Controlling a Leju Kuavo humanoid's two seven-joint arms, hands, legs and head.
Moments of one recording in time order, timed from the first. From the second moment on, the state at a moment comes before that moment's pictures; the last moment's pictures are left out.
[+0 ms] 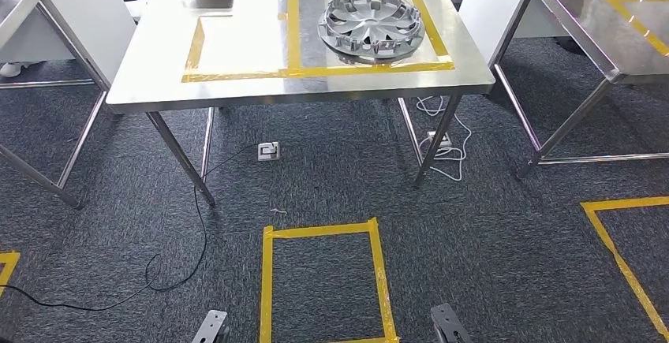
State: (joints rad) left arm -0.05 0.04 -0.67 -0.38 0.54 0.25 0.00; right arm 0.07 0.00 -0.06 -0.62 0.33 -0.06 0.14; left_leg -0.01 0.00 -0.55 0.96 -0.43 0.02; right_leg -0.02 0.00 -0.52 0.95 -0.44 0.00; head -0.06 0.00
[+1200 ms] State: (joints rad) left arm -0.05 0.05 -0.68 -0.38 0.55 0.25 0.00; right arm 0.06 -0.01 -0.04 -0.61 0.32 -0.06 0.14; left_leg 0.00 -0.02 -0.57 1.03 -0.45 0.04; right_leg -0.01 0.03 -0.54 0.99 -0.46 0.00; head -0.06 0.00
